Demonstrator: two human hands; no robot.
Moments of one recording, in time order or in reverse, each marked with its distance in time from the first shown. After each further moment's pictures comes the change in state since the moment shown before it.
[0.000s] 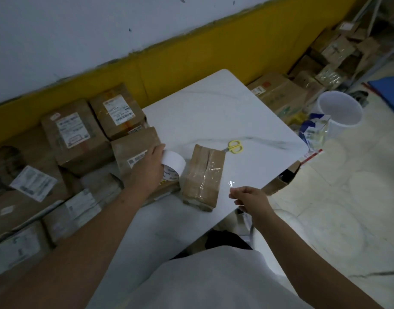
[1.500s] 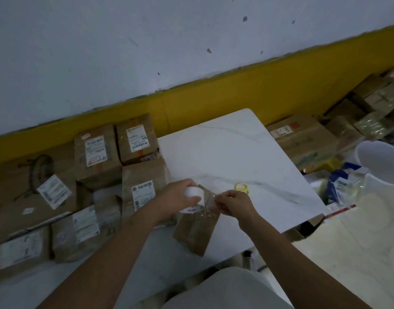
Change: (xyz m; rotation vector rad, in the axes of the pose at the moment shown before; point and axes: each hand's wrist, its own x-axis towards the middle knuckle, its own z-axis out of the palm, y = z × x) left_hand 0.028 0.105 -0.026 -0.424 -0.301 -0.181; right_hand 0.077 -0.115 0.007 -0.137 -0.298 -0.079
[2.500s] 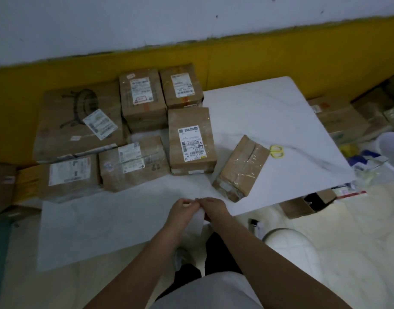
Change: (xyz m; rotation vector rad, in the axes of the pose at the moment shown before) left_hand -0.141 -0.173 0.105 -0.726 0.202 -0.622; right_hand -0.073 0.163 0.193 -0.098 -0.076 0.278
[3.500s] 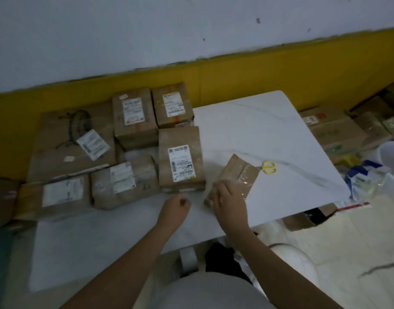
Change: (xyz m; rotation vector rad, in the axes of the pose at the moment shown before) left_hand 0.036 0.047 0.004 0.369 0.085 0.323; right_hand -0.022 -0.058 -0.079 -0.819 0.519 -1.119
